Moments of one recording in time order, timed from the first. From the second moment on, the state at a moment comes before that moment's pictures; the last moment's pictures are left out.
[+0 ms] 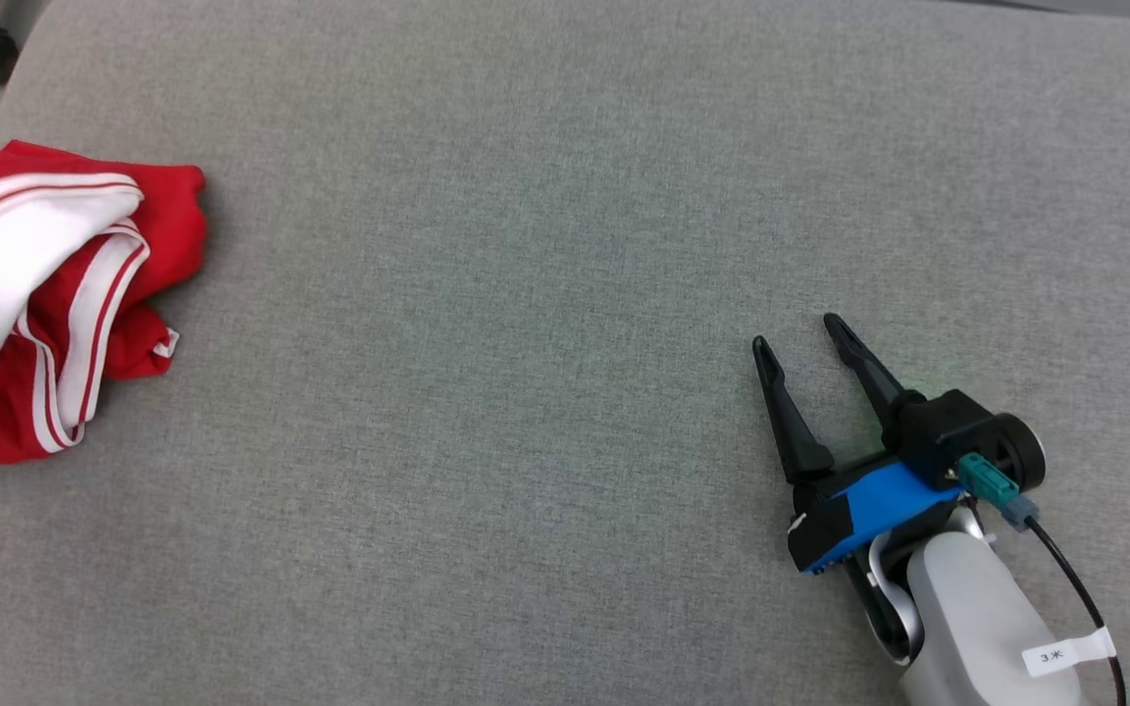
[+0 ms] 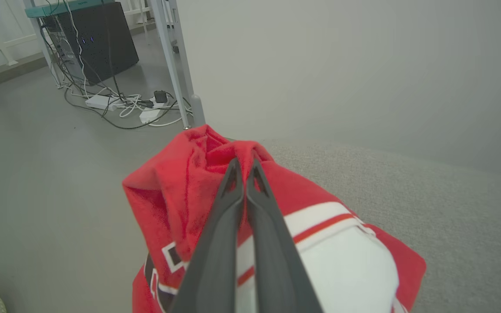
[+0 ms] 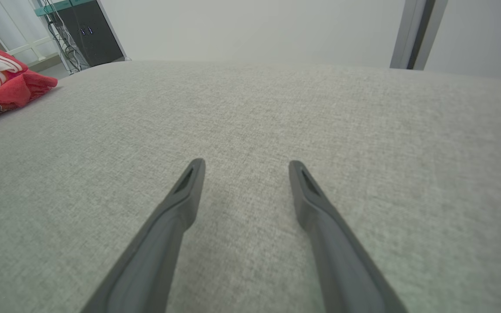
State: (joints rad) left arm -0.79 0.61 -0.40 0.95 -0.86 -0.13 -0.26; right arm -0.40 -0.04 0.15 0.47 0.05 0.13 -0.27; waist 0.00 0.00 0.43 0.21
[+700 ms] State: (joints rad) left arm -0.72 0.51 -0.44 0.31 -0.67 -0.13 -0.26; right arm -0.20 -0.05 0.15 0.47 0.18 0.13 -0.26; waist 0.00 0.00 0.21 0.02
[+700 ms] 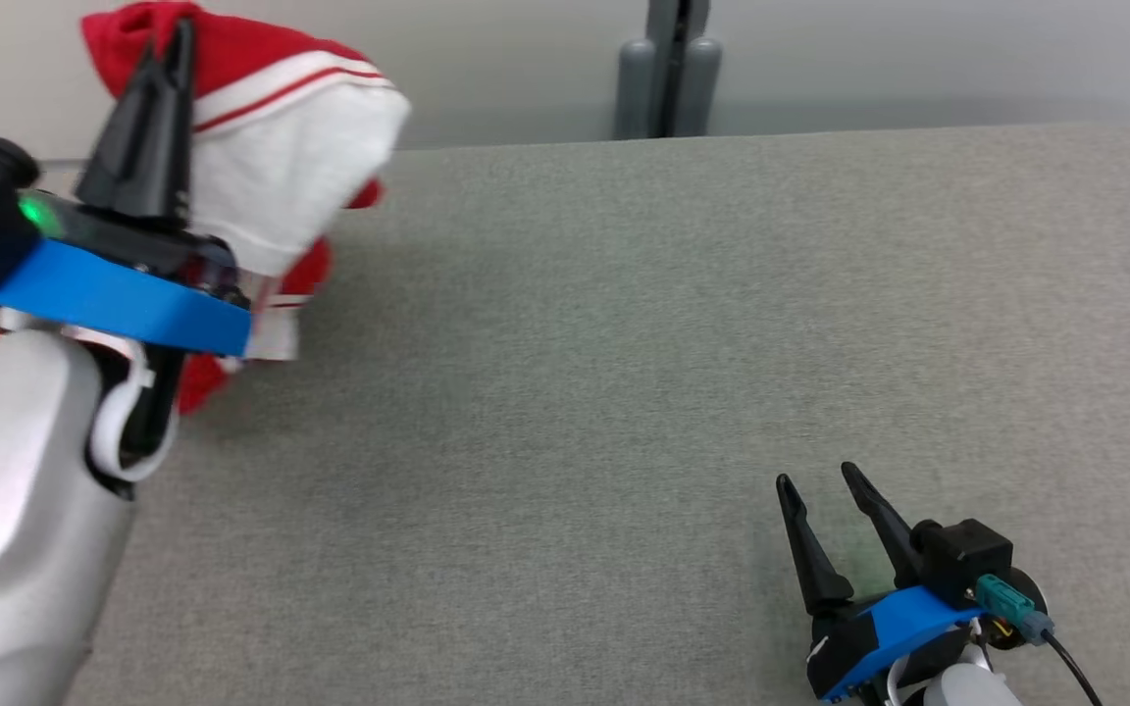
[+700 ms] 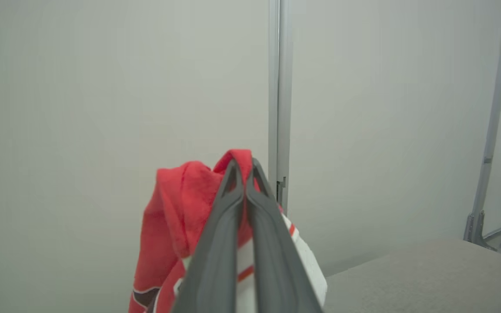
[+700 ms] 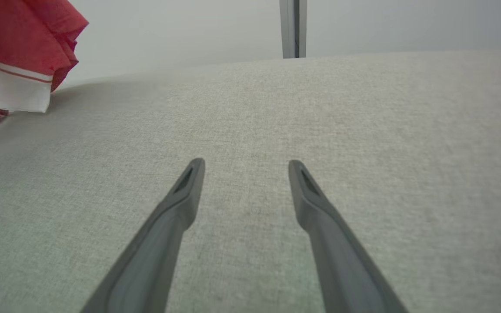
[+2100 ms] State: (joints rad) left arm -0.07 0.19 -0.15 0.35 -0.41 -0.12 -0.26; right arm -0.13 -0.05 0.12 0.45 0.20 0.13 -0.26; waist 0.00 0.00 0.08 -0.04
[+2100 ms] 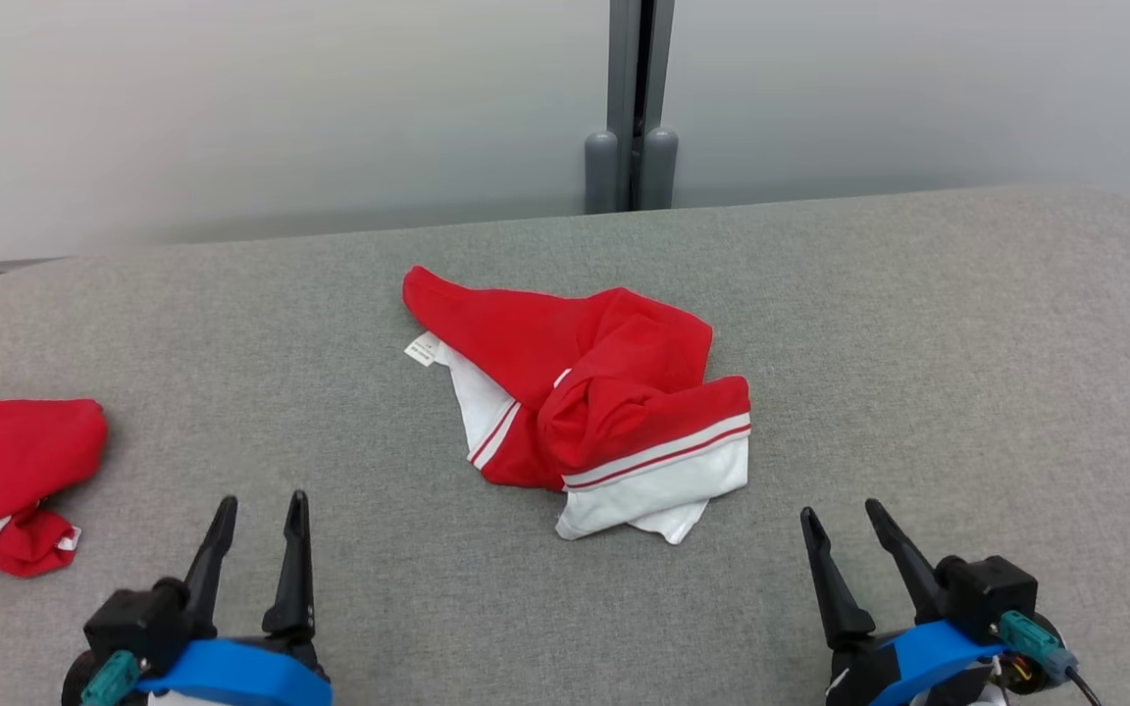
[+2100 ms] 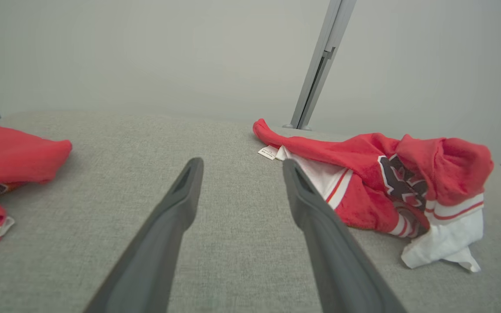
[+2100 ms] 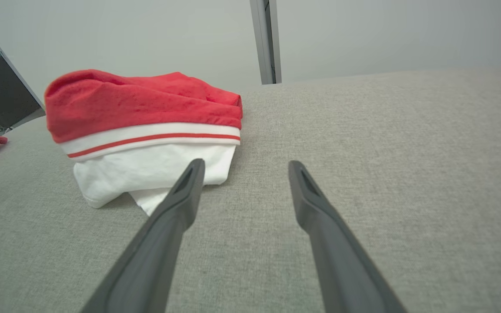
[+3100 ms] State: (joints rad) left arm 0.01 0.13 -0.15 0.33 -0.34 -0.13 -0.26; right arm -0.23 -0.05 0.20 0.65 0.22 0.13 -0.26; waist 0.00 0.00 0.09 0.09
